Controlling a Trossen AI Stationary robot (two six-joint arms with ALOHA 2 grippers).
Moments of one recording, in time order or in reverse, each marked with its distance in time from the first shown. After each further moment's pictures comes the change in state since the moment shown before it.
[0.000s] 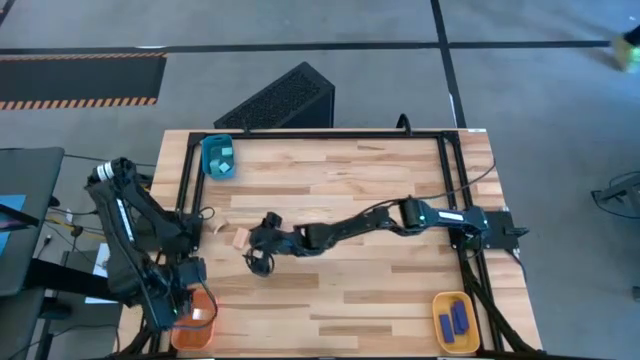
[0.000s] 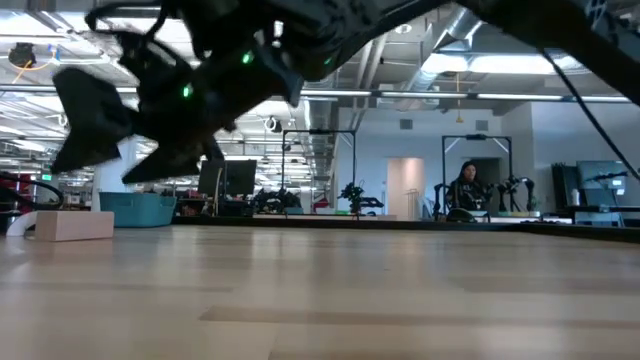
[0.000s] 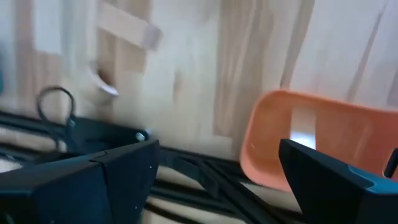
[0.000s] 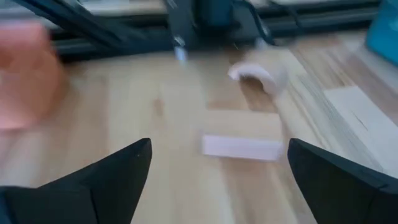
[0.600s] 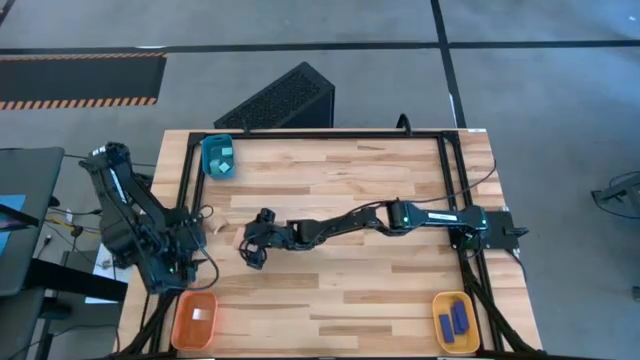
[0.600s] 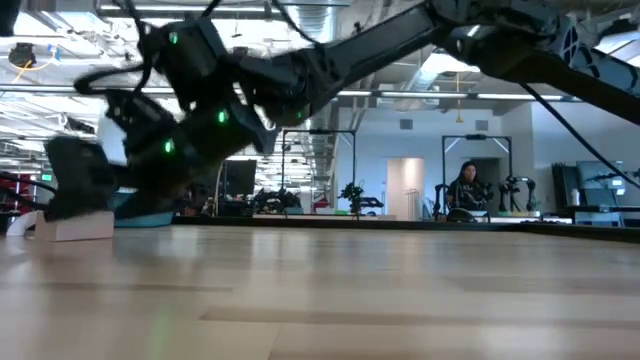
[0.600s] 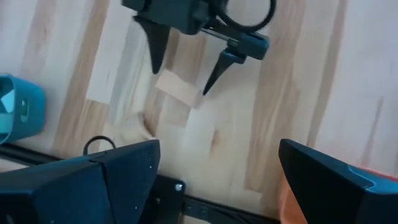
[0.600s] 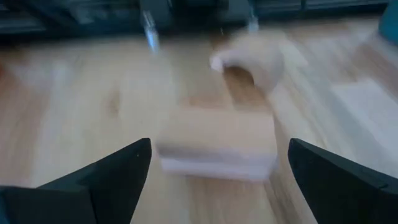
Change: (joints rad) left arm 0.116 -0.267 -0.072 -0.041 -0.206 0.059; right arm -0.051 0.188 0.193 0.001 -0.042 -0.047
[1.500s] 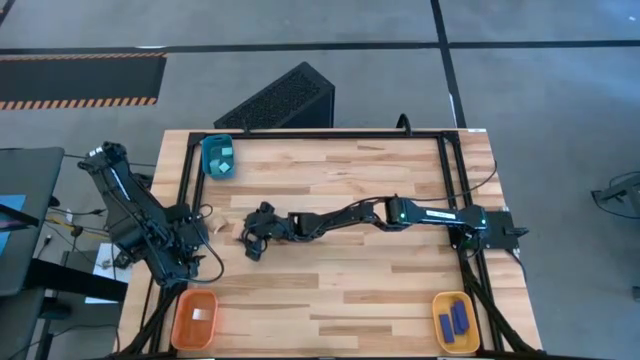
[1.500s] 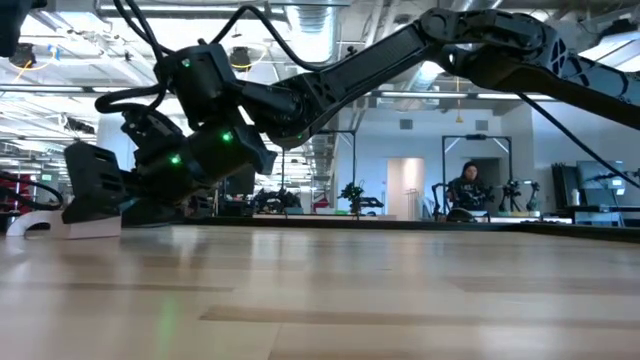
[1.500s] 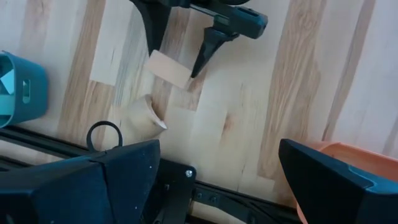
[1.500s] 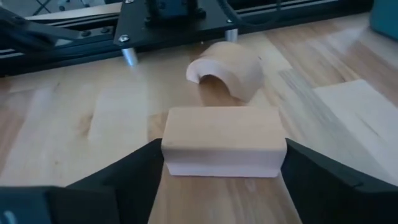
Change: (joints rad) left arm 0.078 -0.033 -0.059 0.002 0.077 0.062; right arm -0.056 0.030 -0.003 0.099 -0.065 0.052
